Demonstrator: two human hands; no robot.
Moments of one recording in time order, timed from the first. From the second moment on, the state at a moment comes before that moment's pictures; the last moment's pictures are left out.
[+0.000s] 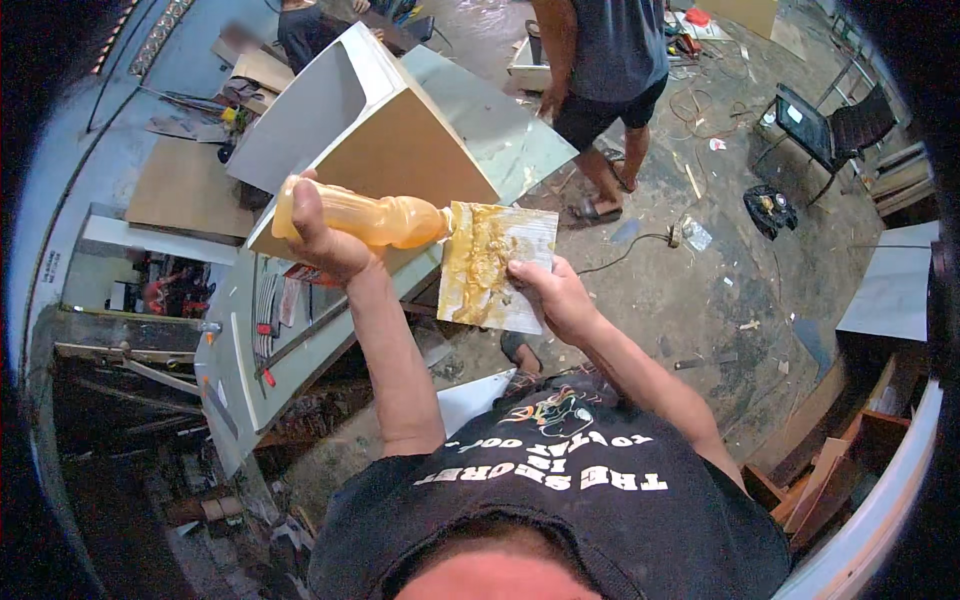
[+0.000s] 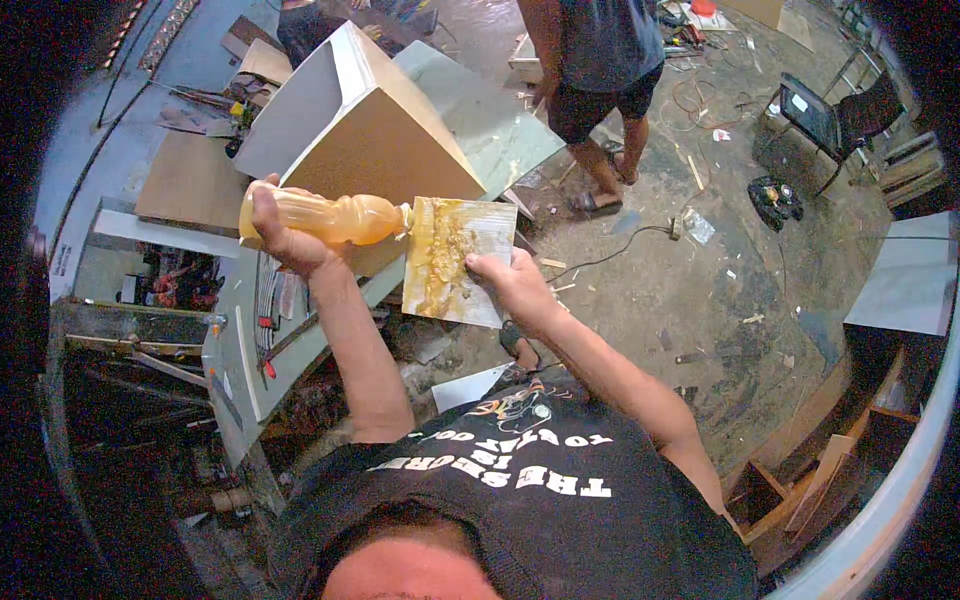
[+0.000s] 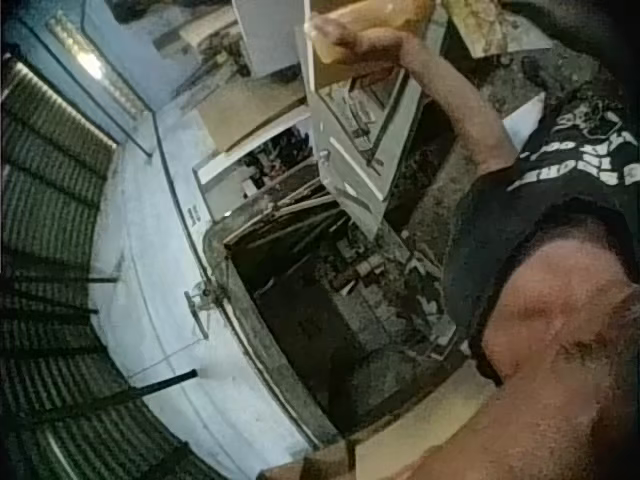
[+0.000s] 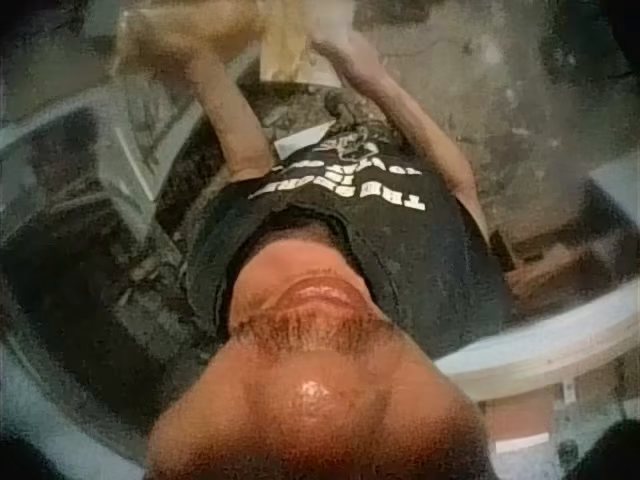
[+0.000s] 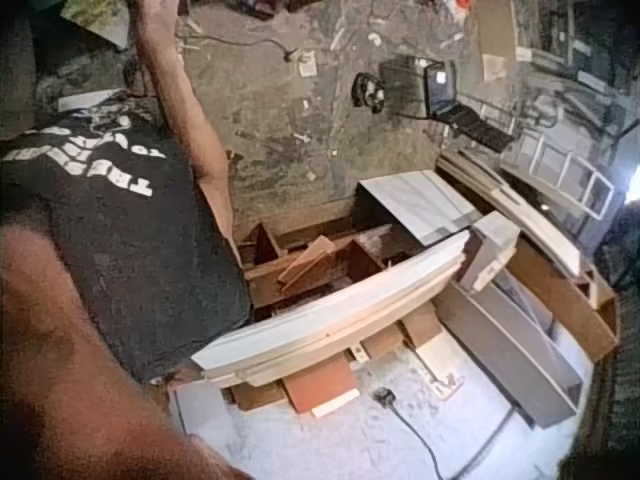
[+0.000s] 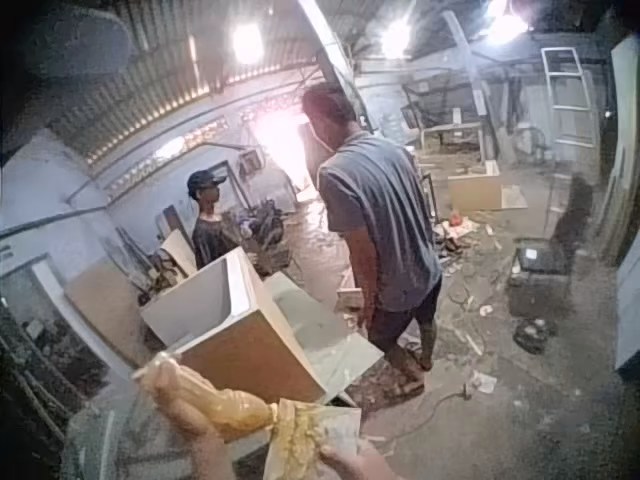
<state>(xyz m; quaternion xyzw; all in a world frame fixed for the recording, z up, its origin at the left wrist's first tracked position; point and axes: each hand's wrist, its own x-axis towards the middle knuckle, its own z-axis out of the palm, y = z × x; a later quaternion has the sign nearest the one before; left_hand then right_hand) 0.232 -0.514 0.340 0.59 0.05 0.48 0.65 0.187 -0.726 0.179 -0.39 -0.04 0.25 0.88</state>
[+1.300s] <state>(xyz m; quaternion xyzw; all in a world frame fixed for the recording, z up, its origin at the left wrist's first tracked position) 0.249 -0.496 0.330 0.46 0.15 0.50 0.72 0.187 -0.733 0.190 -0.41 -0.05 0.26 0.87</state>
